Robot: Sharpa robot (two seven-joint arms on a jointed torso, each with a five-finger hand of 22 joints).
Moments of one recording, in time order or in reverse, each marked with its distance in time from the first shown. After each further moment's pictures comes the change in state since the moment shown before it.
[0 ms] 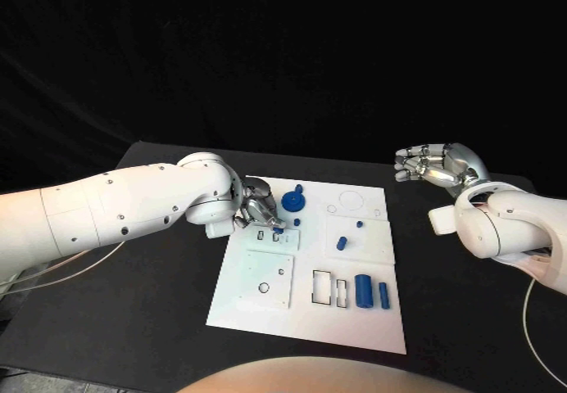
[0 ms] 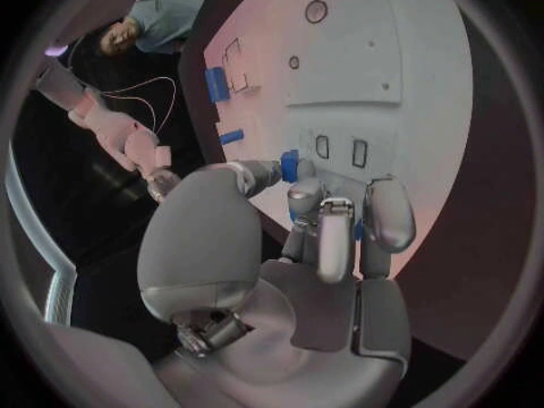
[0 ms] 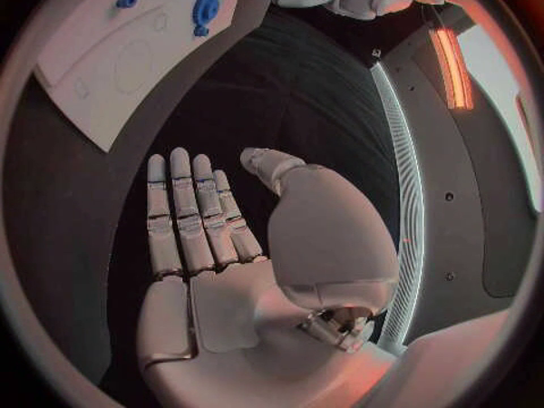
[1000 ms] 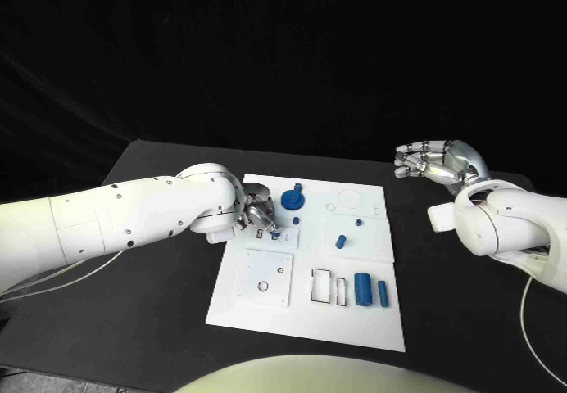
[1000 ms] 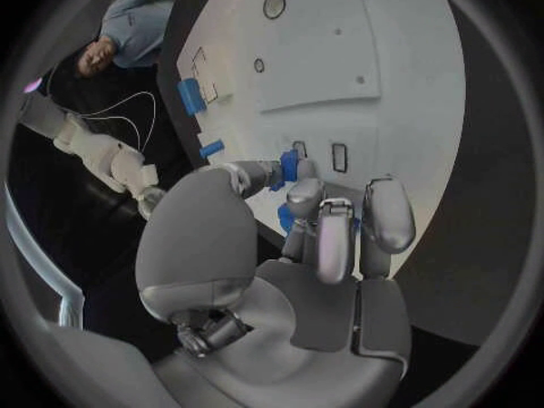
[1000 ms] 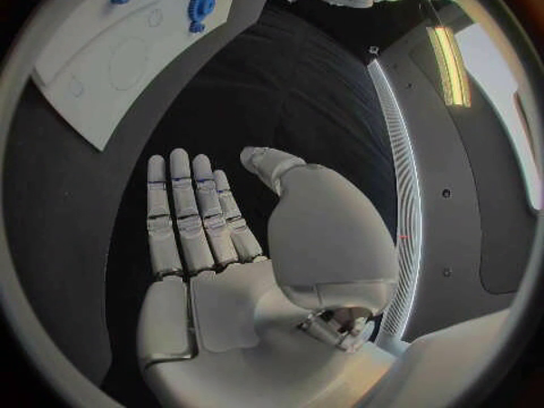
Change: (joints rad) left arm -0.036 0.015 -0.005 -0.004 -0.132 -0.035 -0.003; left_hand -0.042 -0.013 0.050 -0.050 0.018 0.004 0.000 0.015 0.010 0.014 -0.007 0.010 0.018 0.000 -0.007 0.008 0.000 0.000 0.004 -0.004 0.000 0.004; right arm -0.002 0.005 -0.001 -0.009 0.026 -0.002 0.038; right_hand 0.004 -0.004 0.000 -0.022 0.016 0.000 0.000 0.000 0.000 -0.007 0.000 0.010 0.000 -0.011 0.004 0.000 -0.007 0.000 0.000 0.000 -0.009 -0.010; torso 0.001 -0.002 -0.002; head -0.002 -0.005
